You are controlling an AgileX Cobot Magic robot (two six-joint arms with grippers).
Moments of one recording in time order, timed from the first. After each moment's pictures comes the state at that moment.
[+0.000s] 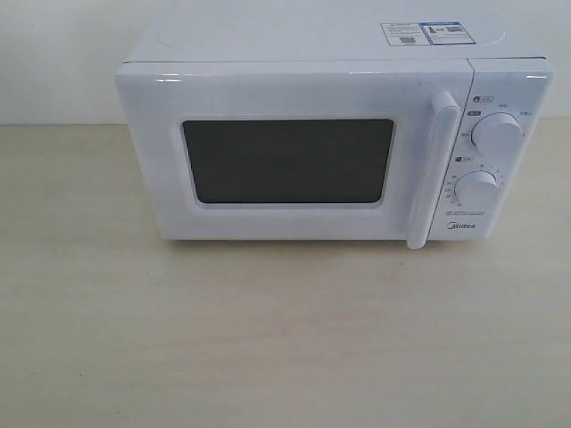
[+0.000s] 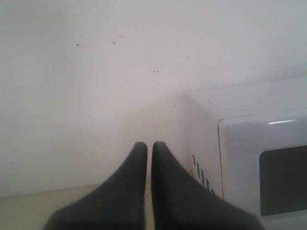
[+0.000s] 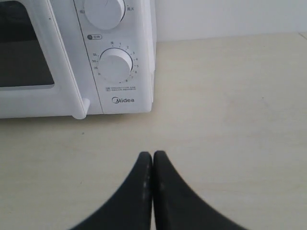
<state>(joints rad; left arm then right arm) 0.01 0.10 -0.25 -0.79 0.14 0.90 0.04 0.00 0.00 0.04 0.37 0.02</state>
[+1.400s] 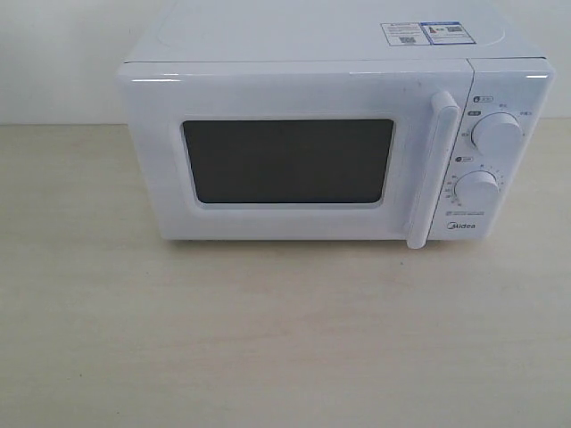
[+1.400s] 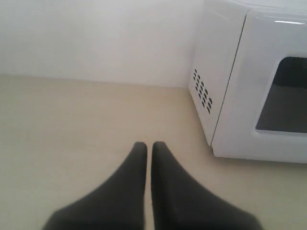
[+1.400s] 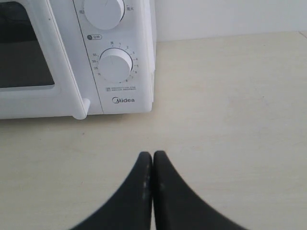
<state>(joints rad) 0.02 0.00 0.00 -0.22 0.24 0.15 0.04 0.00 0.00 0.04 0.37 0.03</state>
